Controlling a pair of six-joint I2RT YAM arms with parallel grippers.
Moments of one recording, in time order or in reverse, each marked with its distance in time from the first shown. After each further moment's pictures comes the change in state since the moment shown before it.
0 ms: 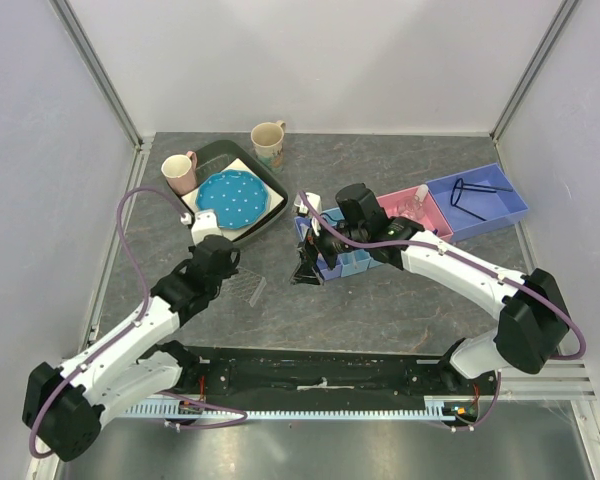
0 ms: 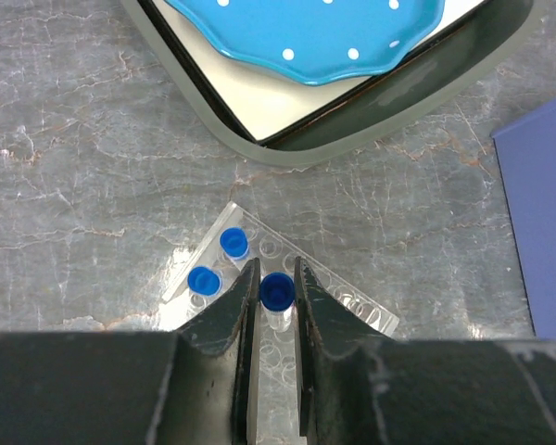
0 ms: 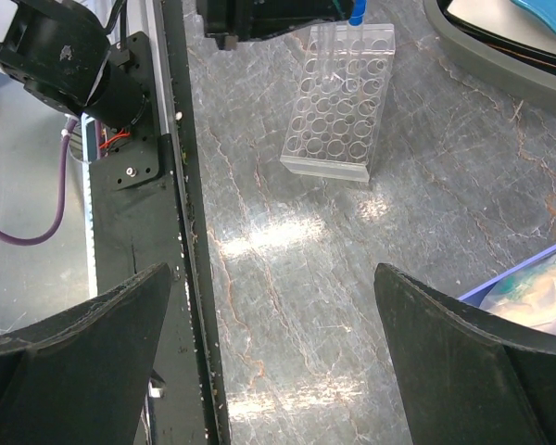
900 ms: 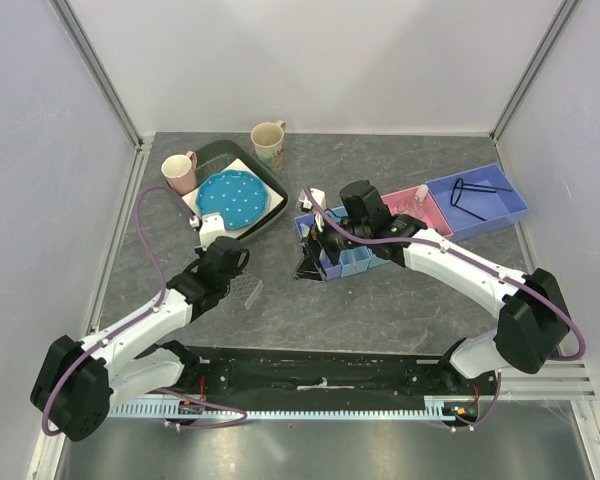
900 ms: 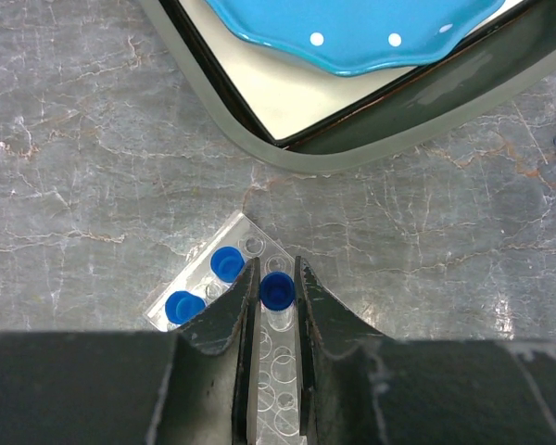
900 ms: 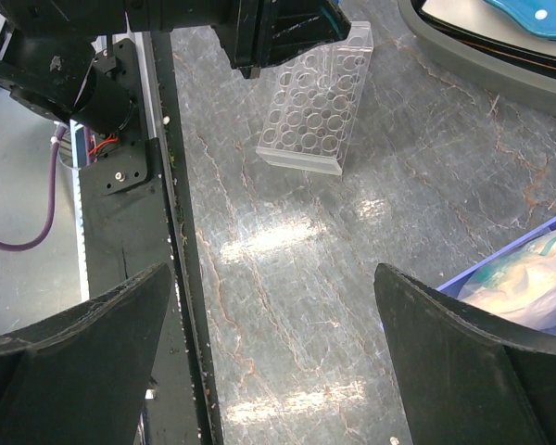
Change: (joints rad) left arm 0.000 0.160 -0.061 0.170 -0.071 0.006; right arm -0.030 0.000 0.000 0.000 0.000 0.000
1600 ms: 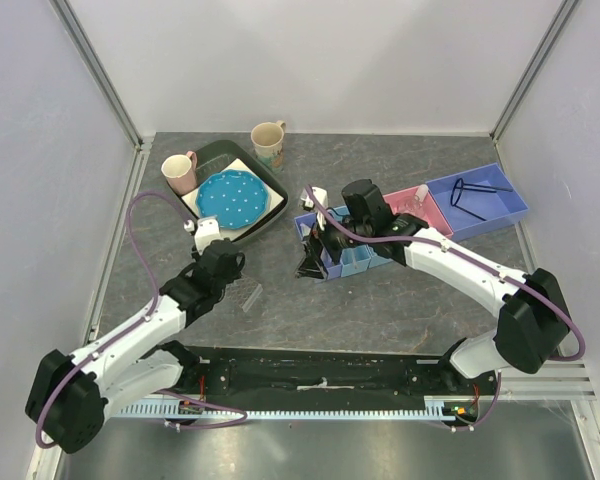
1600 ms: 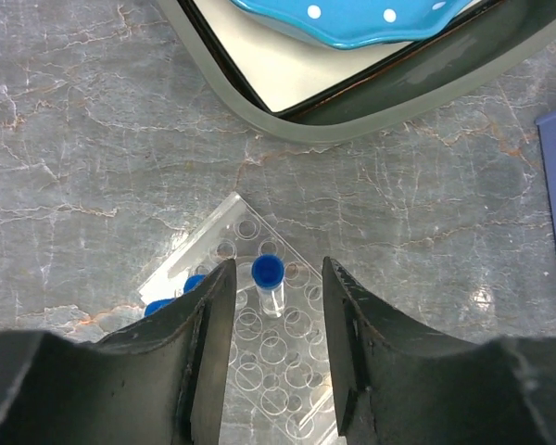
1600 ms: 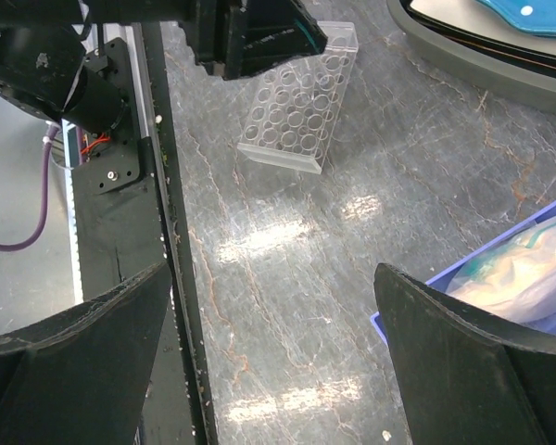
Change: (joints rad) left arm 0.000 -0.064 -0.014 -0.068 0.041 -0.054; right arm -0.011 0.000 0.000 -0.003 0.000 -0.005
